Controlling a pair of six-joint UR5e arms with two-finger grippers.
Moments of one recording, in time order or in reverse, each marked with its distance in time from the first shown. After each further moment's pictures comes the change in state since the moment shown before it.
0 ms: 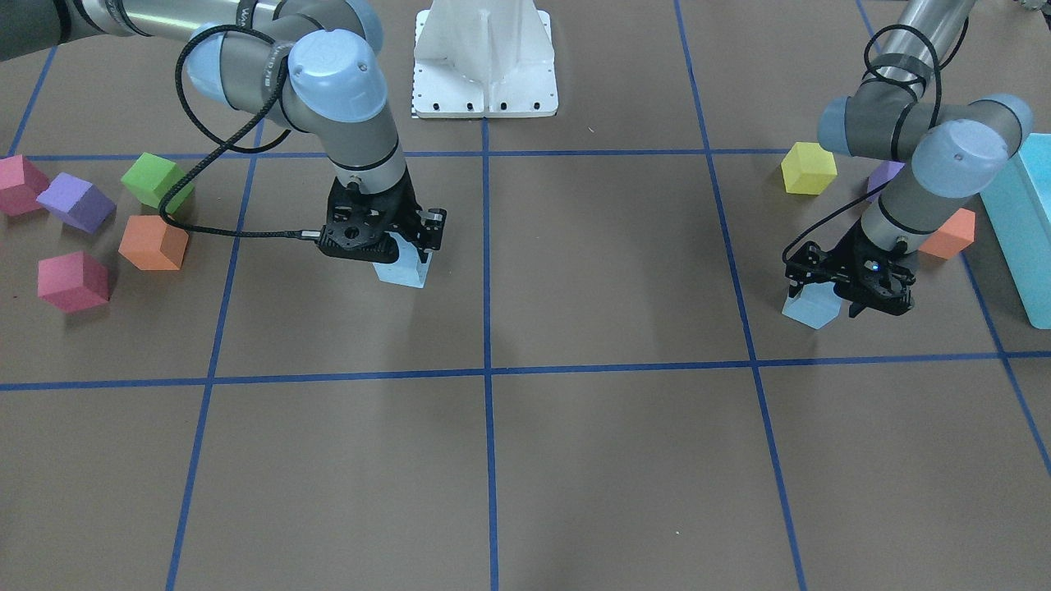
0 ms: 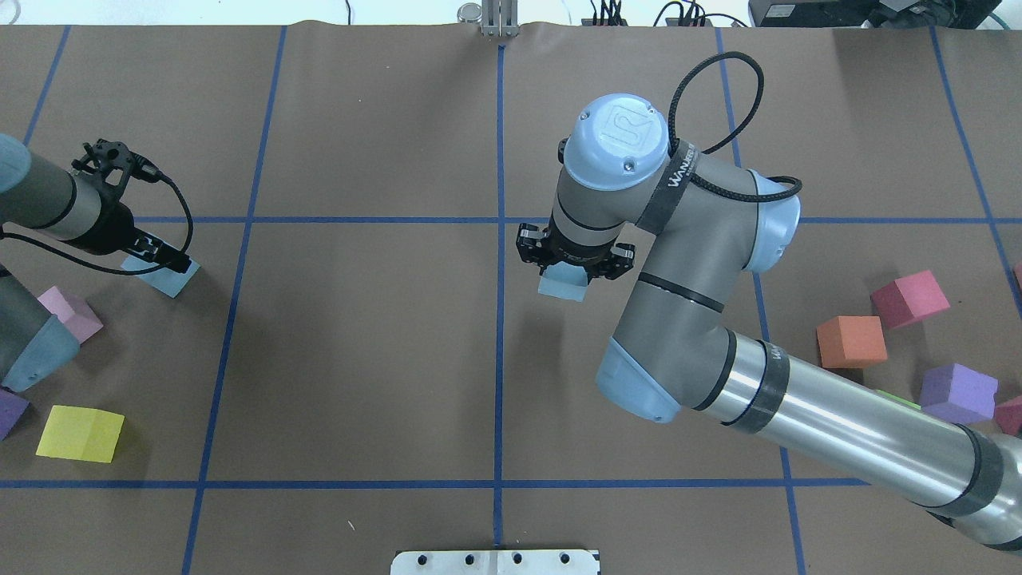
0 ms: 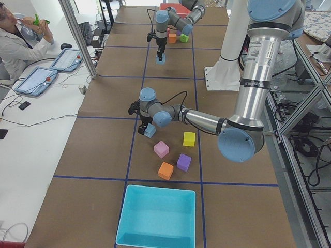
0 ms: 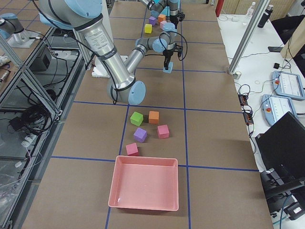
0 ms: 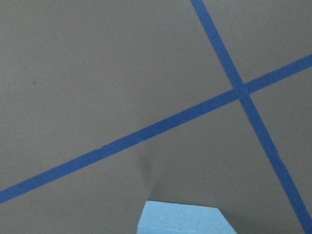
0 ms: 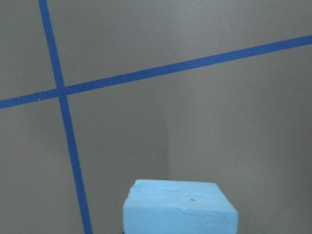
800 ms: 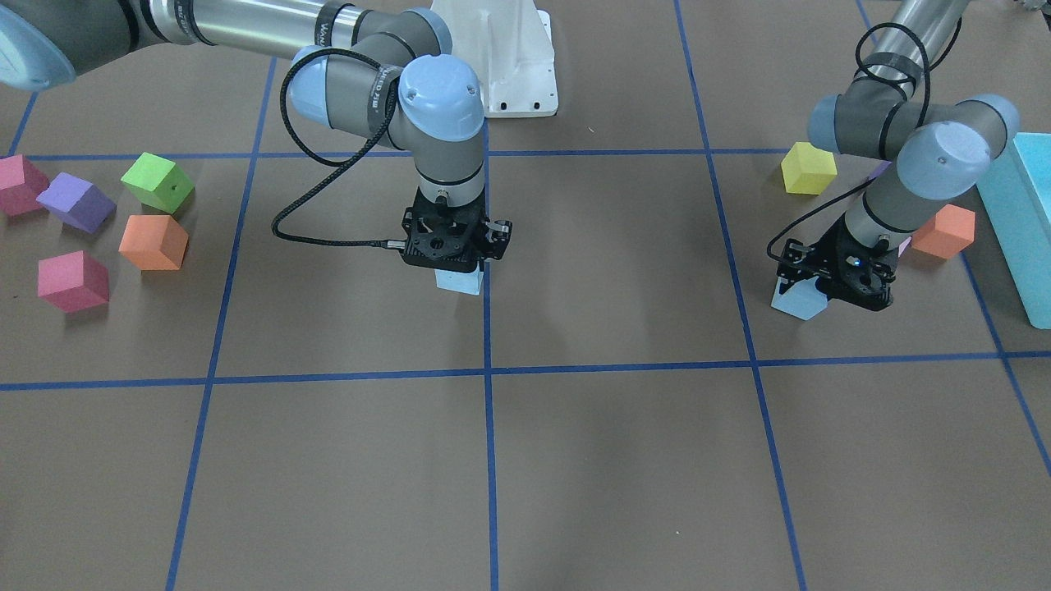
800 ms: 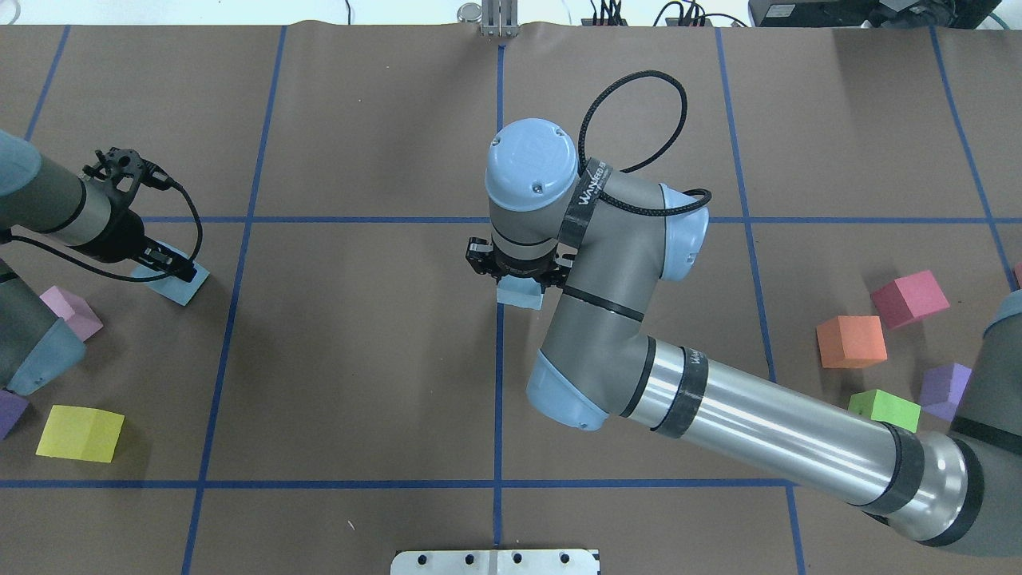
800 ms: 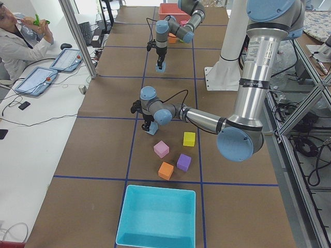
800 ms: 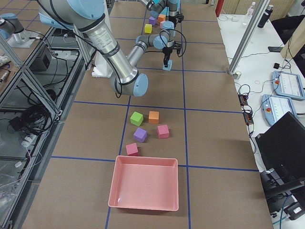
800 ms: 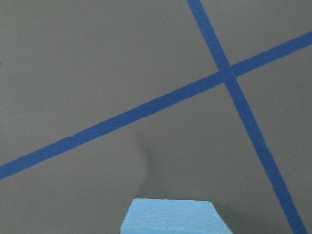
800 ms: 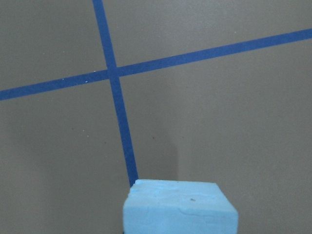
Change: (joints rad) left arm 0.012 -0.004 -0.030 0.033 -0.068 -0.026; right arm -0.056 0.124 -0.158 0.018 -0.052 0.010
